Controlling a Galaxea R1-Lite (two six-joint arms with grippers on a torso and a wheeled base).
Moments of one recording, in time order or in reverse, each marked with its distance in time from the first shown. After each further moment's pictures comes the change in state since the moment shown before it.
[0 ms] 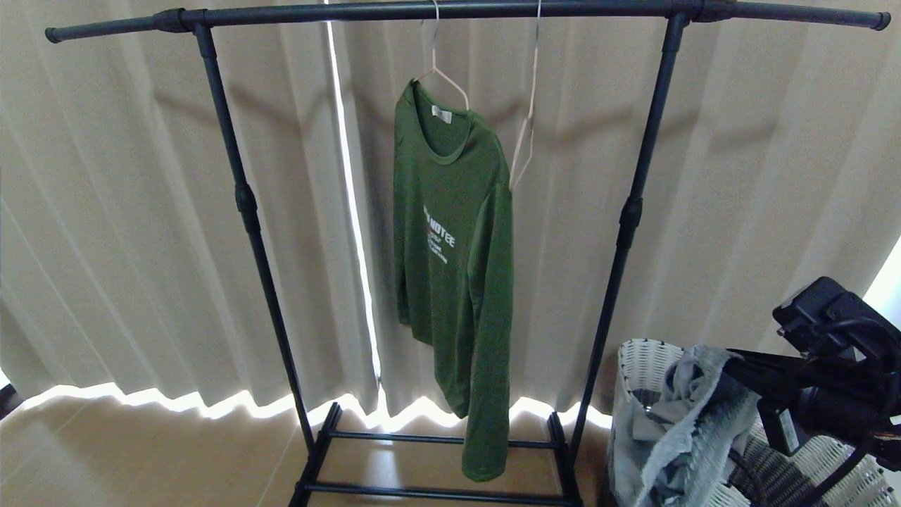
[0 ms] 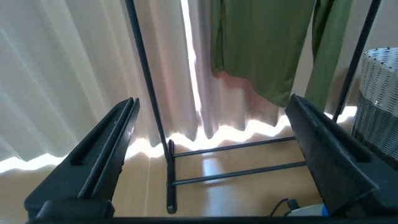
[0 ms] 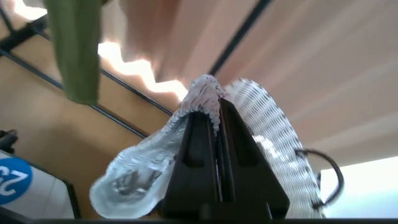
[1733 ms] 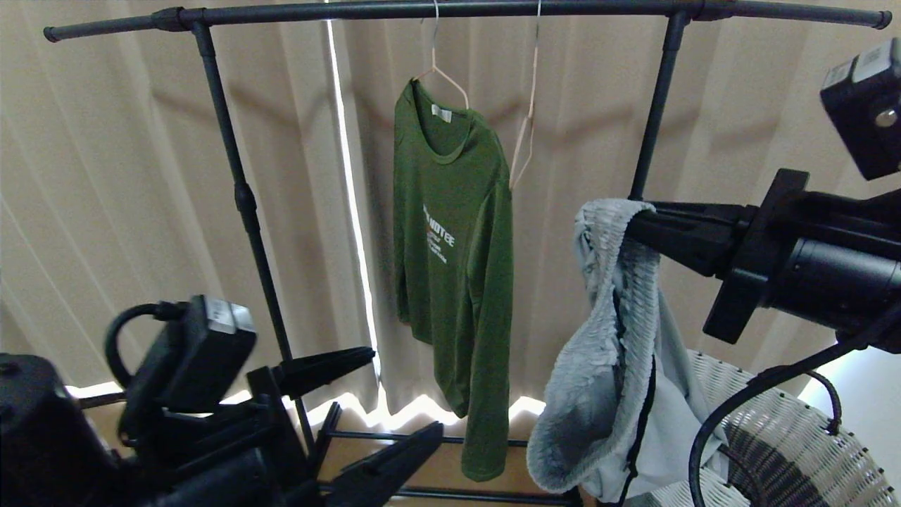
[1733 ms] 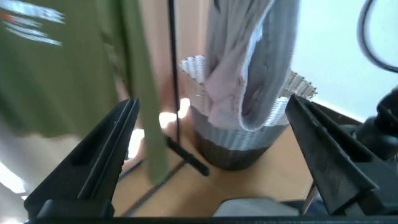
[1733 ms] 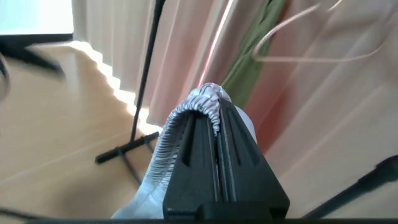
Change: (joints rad) left arm -0.808 1.410 -0.297 -1.025 0.036 -0.177; right arm 0.373 0.086 -0.419 -0.077 0.138 0.089
